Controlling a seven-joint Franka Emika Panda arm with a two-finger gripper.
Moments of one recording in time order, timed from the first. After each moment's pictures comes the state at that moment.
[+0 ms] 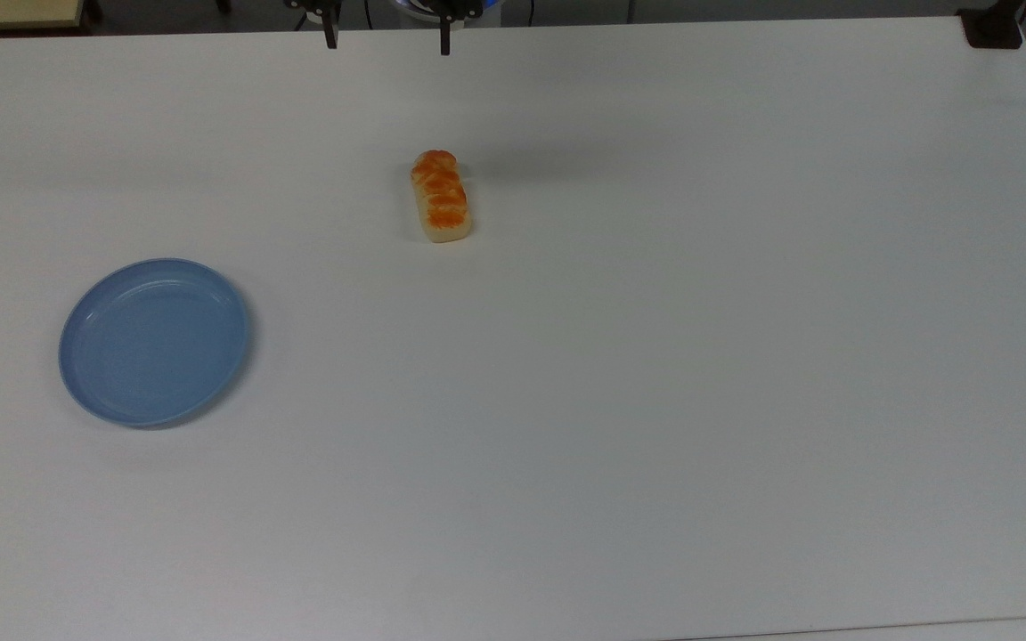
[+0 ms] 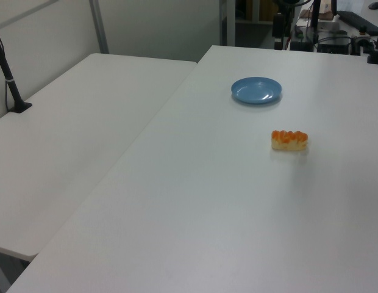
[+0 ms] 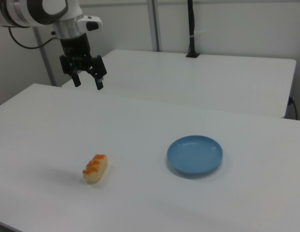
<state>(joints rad) 0.10 0.03 -0.06 -1.56 -0.06 1.60 0.03</state>
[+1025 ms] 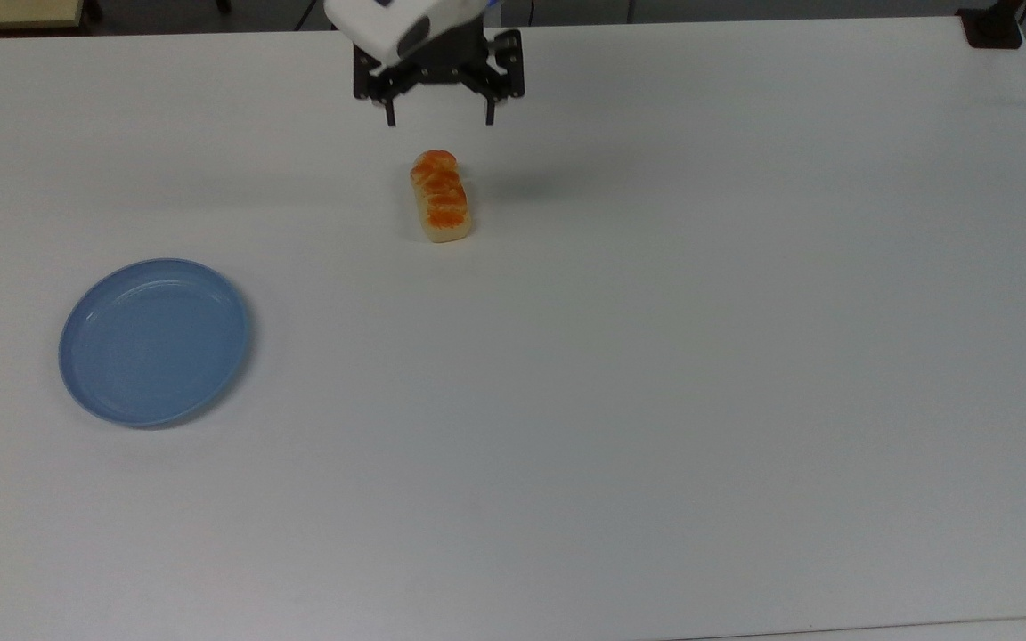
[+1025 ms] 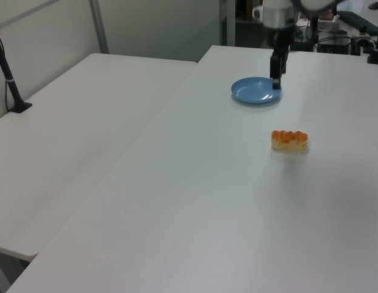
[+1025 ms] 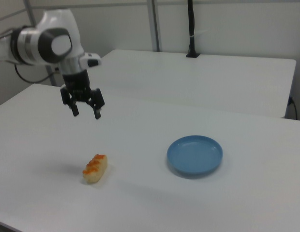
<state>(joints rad) 0.16 0.04 -0.06 -1.82 -0.06 1.82 0.02</state>
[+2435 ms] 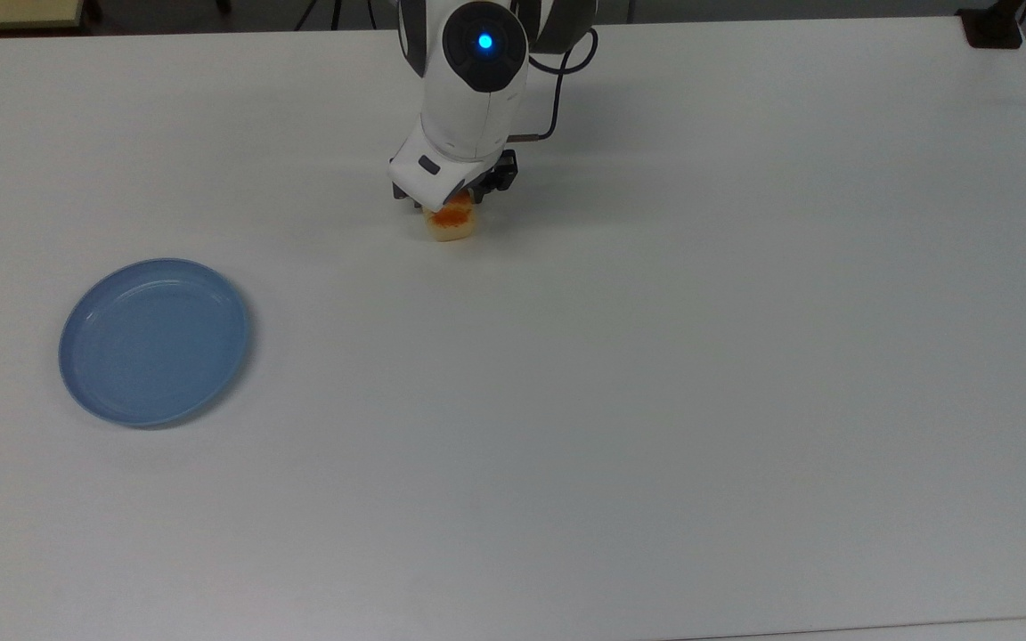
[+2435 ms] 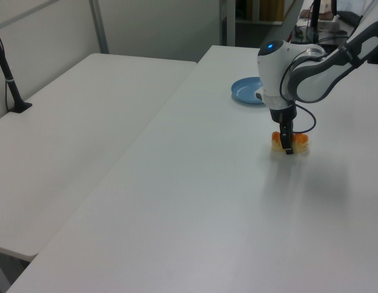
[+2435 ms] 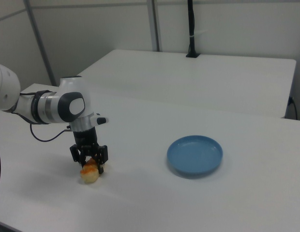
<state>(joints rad) 0.17 0.21 -0.05 -2.12 -0.15 2.10 0.02</state>
